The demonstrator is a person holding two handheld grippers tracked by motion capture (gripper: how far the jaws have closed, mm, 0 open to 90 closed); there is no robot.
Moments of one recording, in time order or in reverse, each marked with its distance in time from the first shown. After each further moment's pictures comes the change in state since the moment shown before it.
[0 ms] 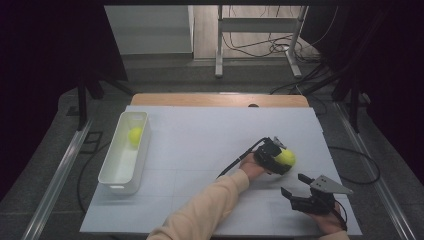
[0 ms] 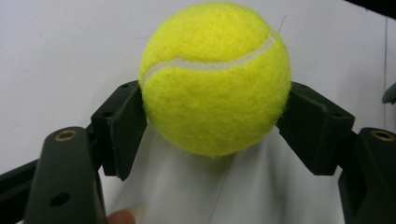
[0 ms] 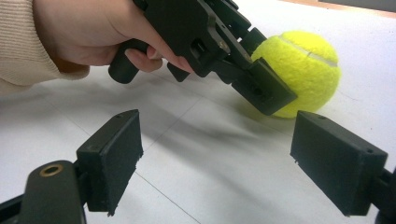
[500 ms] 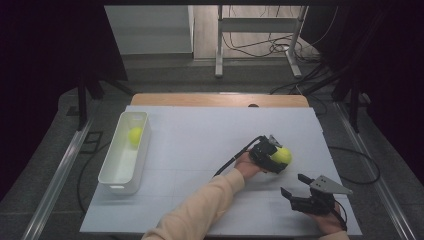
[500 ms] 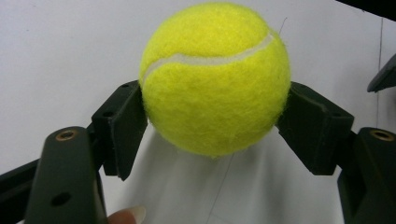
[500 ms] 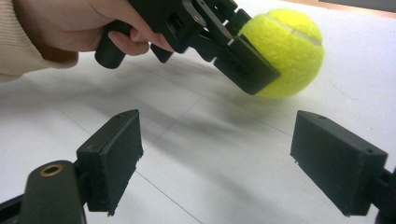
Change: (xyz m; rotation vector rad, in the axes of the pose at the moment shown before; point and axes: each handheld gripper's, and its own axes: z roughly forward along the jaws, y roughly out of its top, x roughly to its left) left arm 0.004 -0.005 -0.020 -0.019 0.020 0.009; right arm 0.001 0.000 0.000 0.002 0.000 -0.004
